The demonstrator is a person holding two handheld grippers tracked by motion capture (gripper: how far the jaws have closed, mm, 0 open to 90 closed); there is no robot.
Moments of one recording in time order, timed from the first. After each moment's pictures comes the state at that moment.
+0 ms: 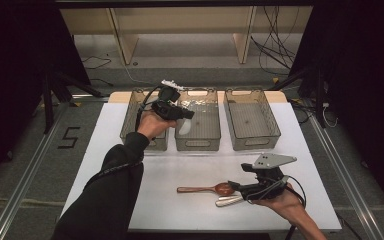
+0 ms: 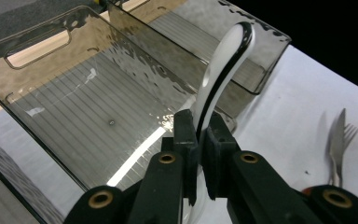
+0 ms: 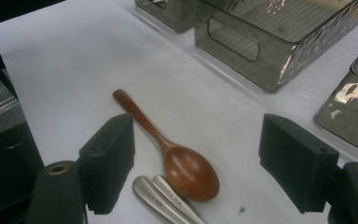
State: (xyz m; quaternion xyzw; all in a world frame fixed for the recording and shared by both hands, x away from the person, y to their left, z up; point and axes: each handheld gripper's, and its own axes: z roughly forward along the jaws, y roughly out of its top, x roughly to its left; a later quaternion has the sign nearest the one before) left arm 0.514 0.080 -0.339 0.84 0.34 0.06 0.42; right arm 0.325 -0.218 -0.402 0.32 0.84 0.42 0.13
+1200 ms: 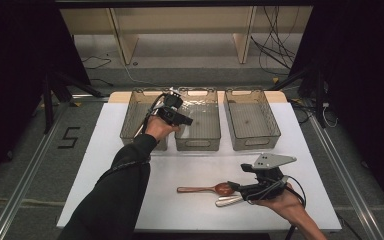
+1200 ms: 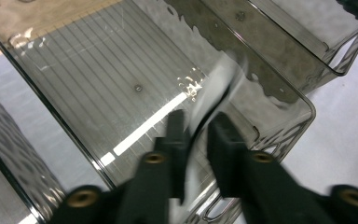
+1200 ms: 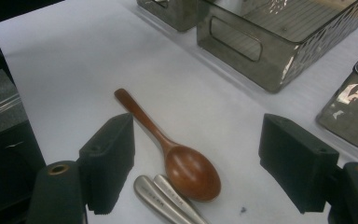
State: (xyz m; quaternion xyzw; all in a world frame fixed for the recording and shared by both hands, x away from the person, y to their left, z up) left arm 0.542 0.074 -0.389 0.84 0.41 0.04 0.36; right arm 0.325 -0.217 -0.402 0.31 0.84 0.42 0.13
